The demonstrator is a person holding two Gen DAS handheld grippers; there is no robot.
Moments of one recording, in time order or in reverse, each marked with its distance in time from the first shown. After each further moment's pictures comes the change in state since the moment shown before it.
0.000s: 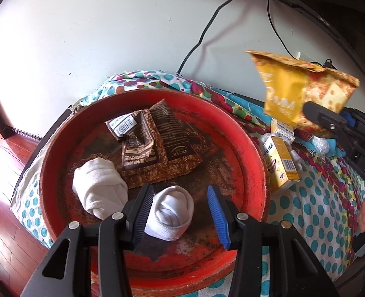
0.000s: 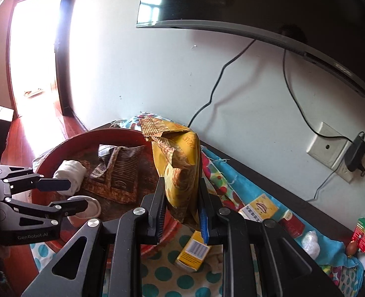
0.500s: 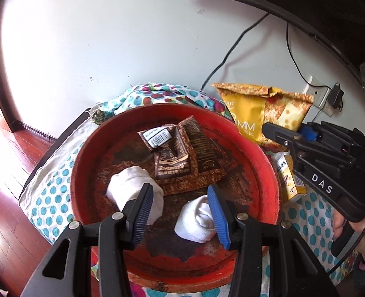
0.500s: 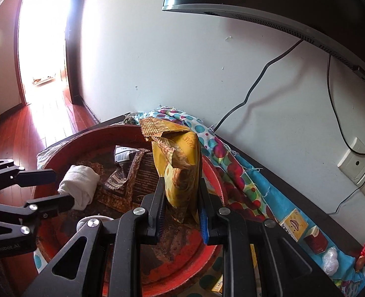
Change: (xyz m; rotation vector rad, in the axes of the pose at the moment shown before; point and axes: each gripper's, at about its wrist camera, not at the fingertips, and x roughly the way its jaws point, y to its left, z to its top) left arm -0.027 0.042 0.005 -0.084 -0.073 0.029; right arm 0.051 0.047 0.018 -0.056 0.053 0.048
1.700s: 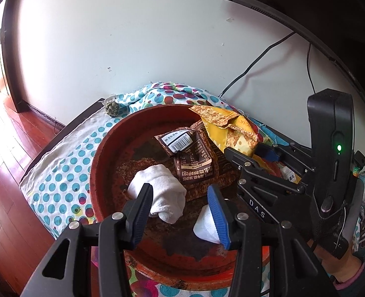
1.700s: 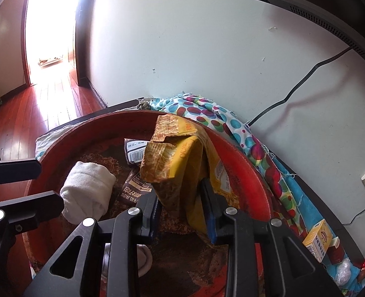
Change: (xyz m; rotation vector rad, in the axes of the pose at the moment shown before) left arm -0.005 0.032 0.002 -0.112 0.002 0.006; right arm 0.055 0.057 0.004 -0.087 0.060 0.010
